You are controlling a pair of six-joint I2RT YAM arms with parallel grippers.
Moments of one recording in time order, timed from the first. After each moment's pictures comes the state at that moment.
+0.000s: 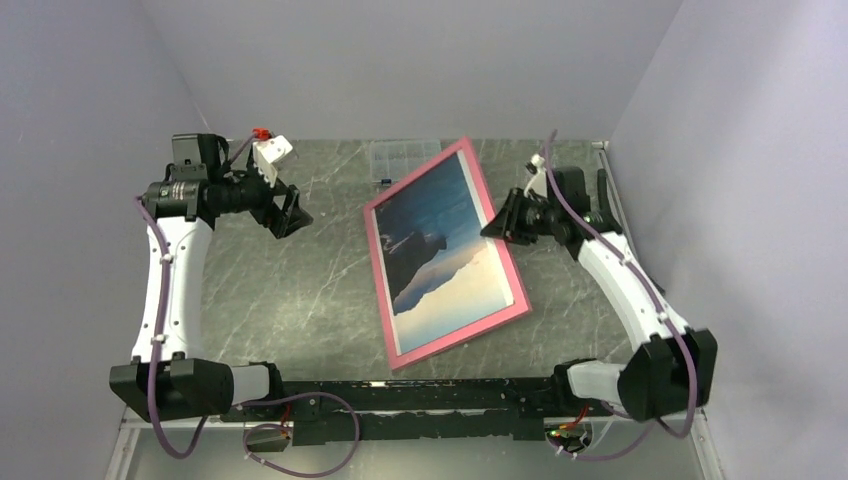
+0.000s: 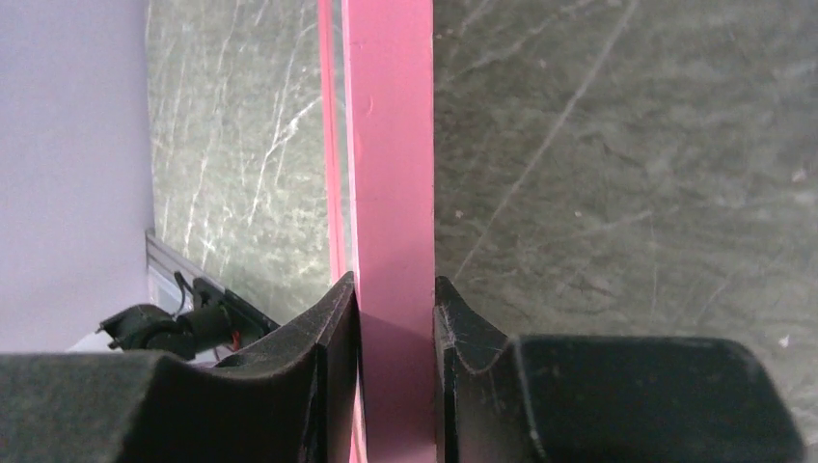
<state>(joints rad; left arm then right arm) 0.10 1.27 1.50 -1.02 0.79 0.66 0.22 1.32 1.16 -0.62 -0.47 0.44</state>
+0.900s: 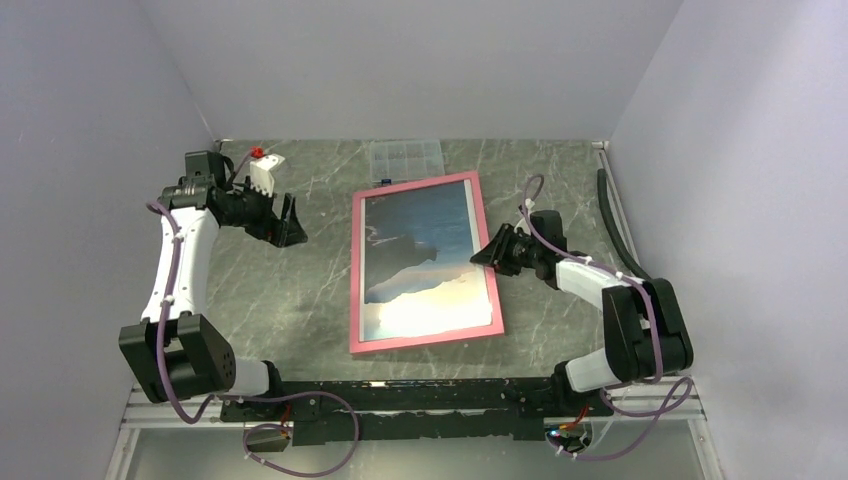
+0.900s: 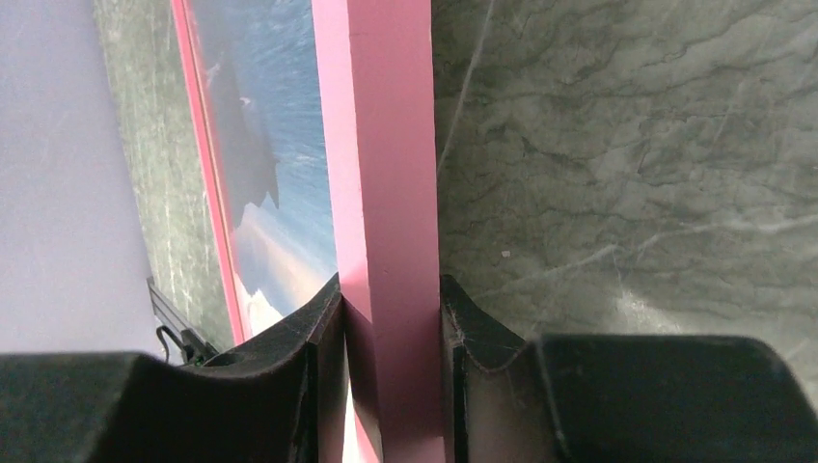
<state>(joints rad) 0.18 1.37 1.31 -1.00 0.70 0.51 0.19 1.43 0.62 0.06 -0.50 0.64</state>
